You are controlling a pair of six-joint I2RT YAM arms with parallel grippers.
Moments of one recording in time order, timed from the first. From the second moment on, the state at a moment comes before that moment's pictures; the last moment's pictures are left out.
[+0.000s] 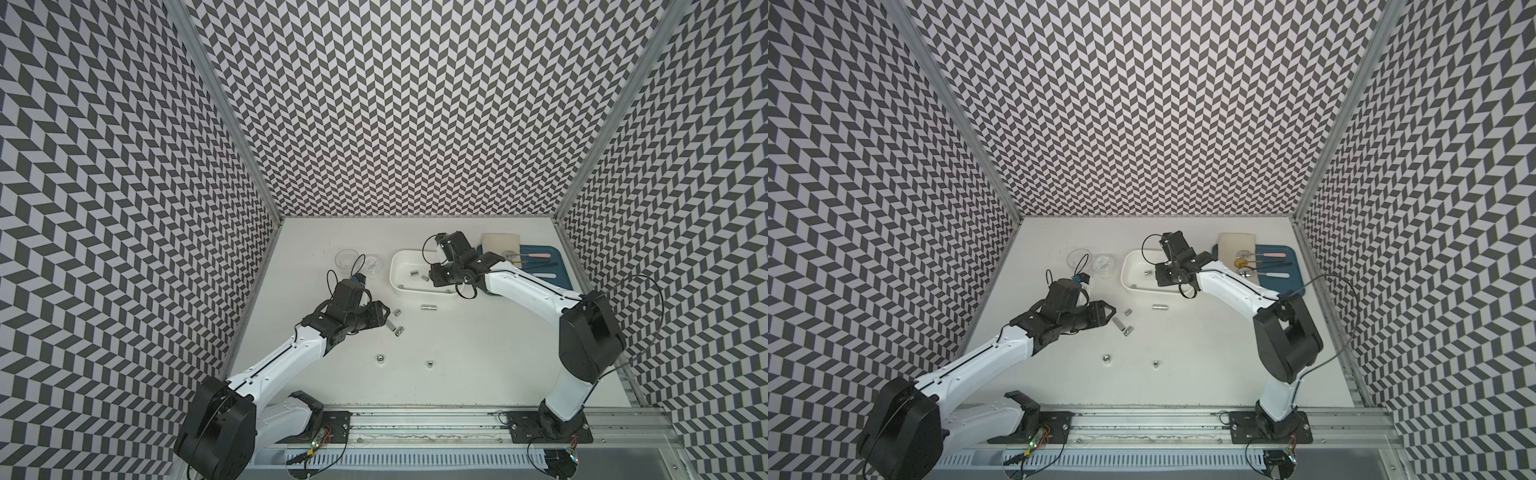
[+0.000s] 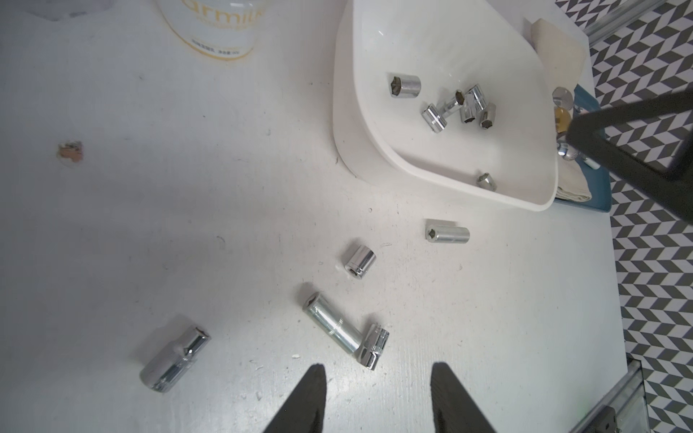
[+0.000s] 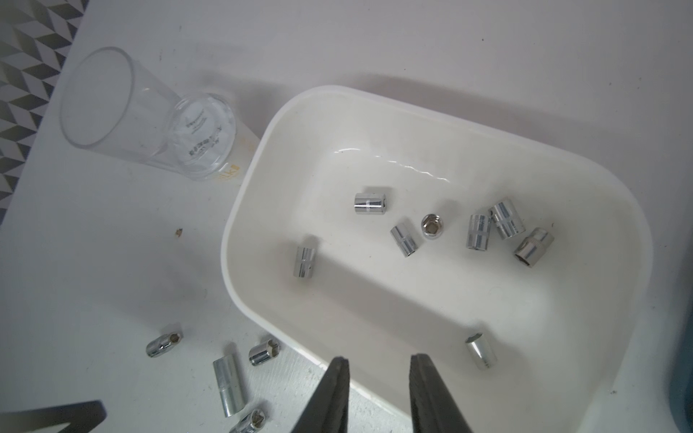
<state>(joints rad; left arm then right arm) -0.47 1.15 0.64 -0.28 0.21 -0.62 0.62 1.74 1.33 -0.49 -0.04 0.36</state>
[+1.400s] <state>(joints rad) -0.24 1.15 0.58 -0.32 0.07 -0.66 0.97 1.42 0.87 -0.21 -0.20 0.38</state>
